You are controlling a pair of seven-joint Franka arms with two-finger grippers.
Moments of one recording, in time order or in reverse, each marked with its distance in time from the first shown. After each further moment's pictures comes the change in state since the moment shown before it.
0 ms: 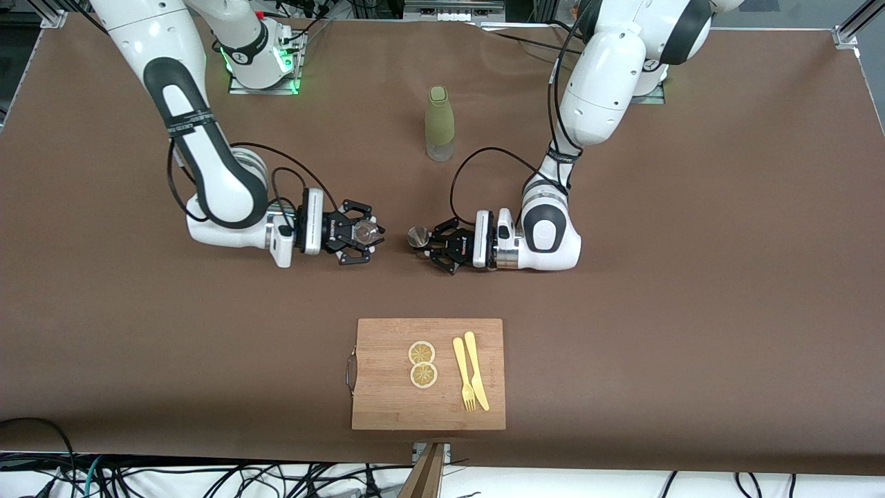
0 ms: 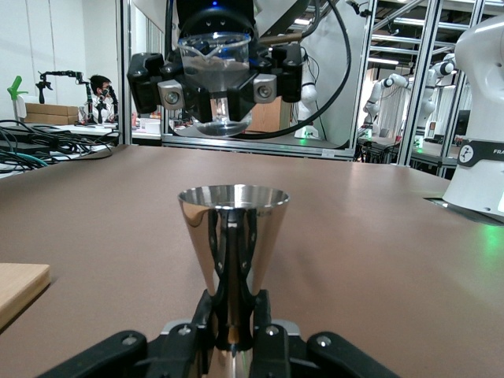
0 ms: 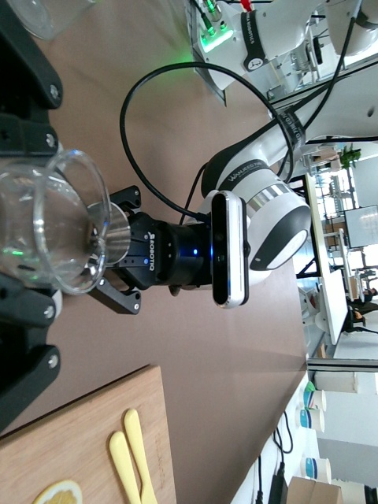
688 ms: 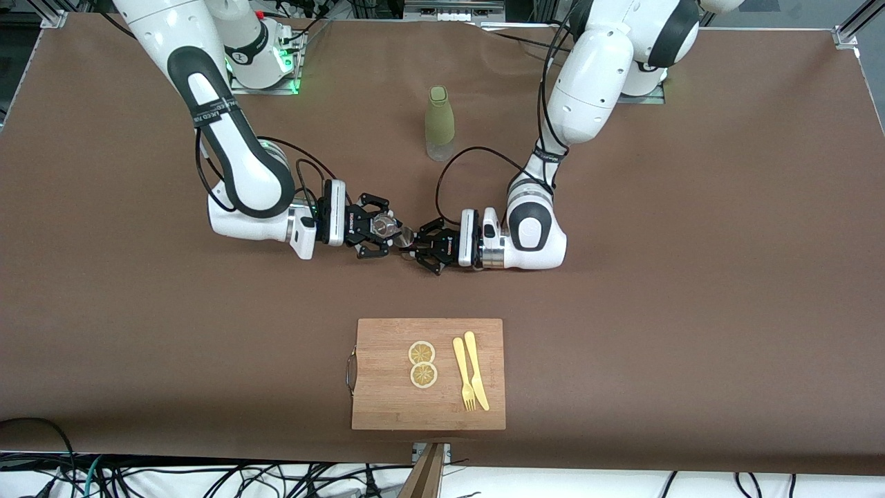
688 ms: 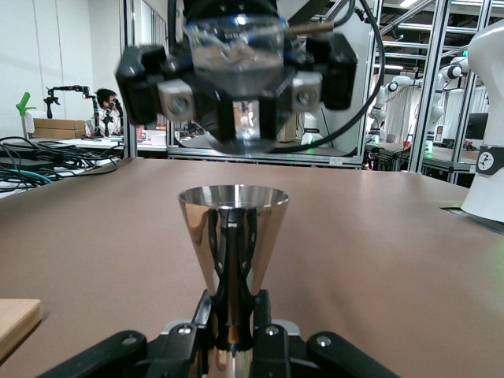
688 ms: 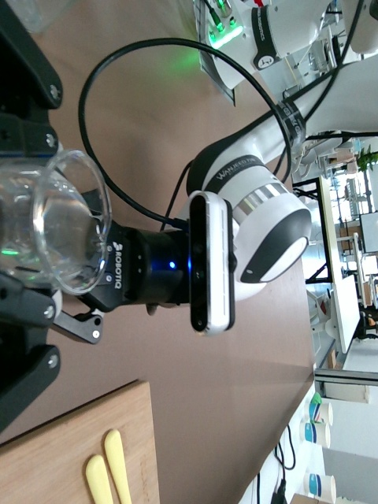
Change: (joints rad) left arm -0.035 0.035 0.000 0.070 -0.061 0.025 0.000; right arm 0.060 -0.023 0.001 0.004 0.002 0.063 0.027
